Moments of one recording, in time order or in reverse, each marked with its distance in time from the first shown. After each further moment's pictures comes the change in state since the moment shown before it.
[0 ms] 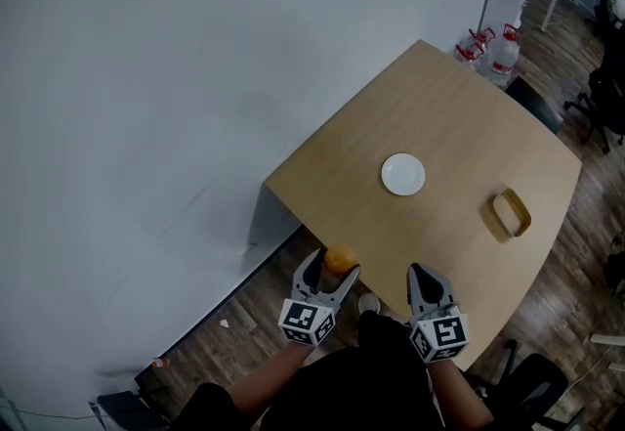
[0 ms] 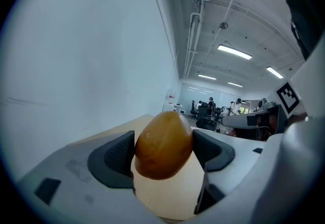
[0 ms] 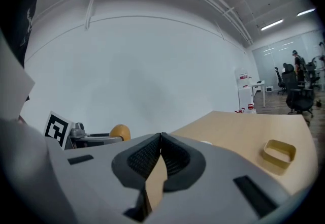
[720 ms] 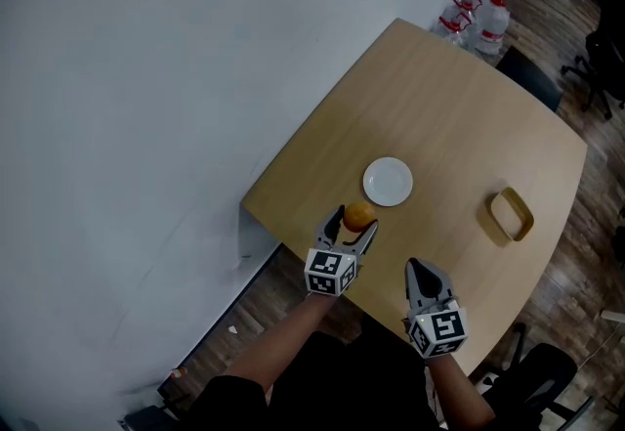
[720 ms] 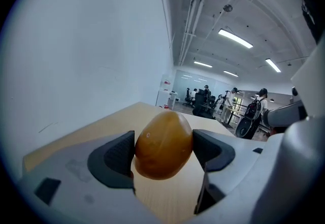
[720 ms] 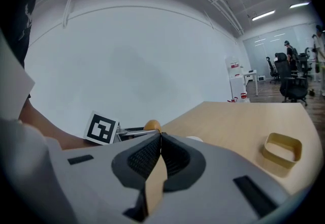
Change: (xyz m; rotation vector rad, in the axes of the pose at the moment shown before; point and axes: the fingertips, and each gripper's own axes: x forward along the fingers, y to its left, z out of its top) left arm 0.212 0.022 -0.027 0.029 0.162 -0.085; right arm 0.059 -0.084 -0.008 0.093 0.075 -0.063
